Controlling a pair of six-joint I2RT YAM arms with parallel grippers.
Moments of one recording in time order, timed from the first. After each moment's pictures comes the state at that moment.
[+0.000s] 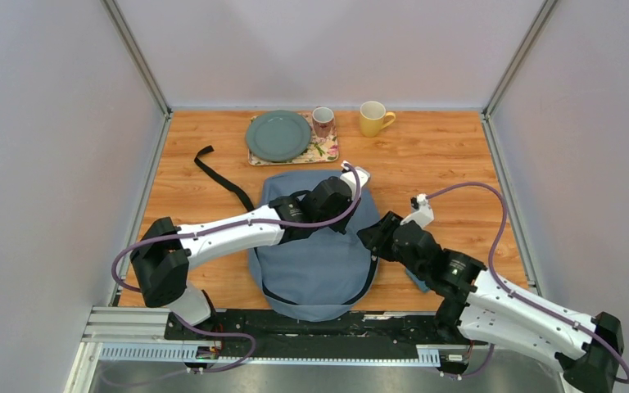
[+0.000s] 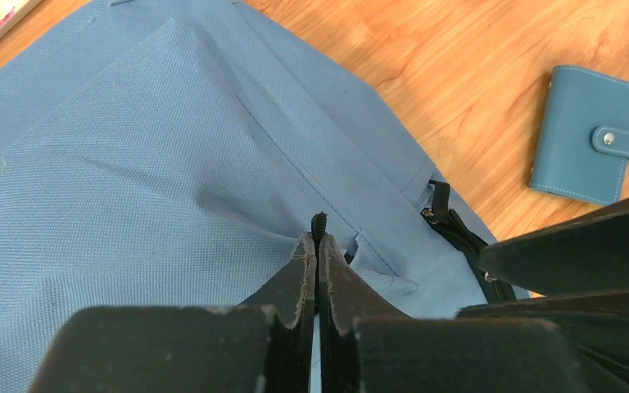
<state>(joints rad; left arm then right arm) -1.05 1.59 1.20 -0.28 -0.19 -0.24 0.96 0.69 0.53 -0.39 0.41 1.16</state>
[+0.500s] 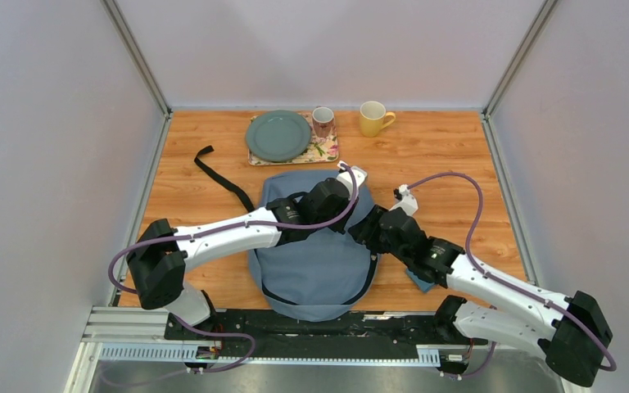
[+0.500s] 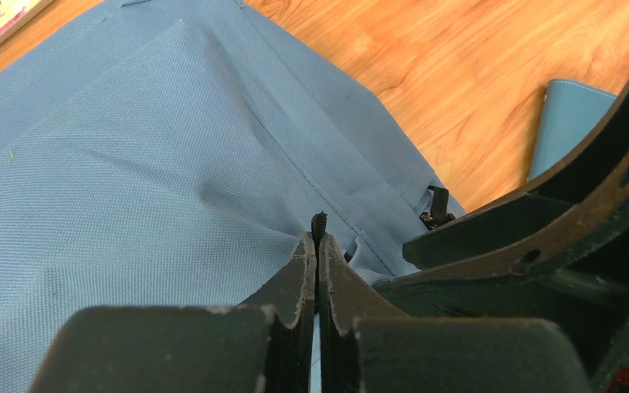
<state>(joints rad) -1.05 1.56 1.16 -0.23 -0.21 -0.27 0.87 0.94 0.58 -0.25 0.29 1.07</state>
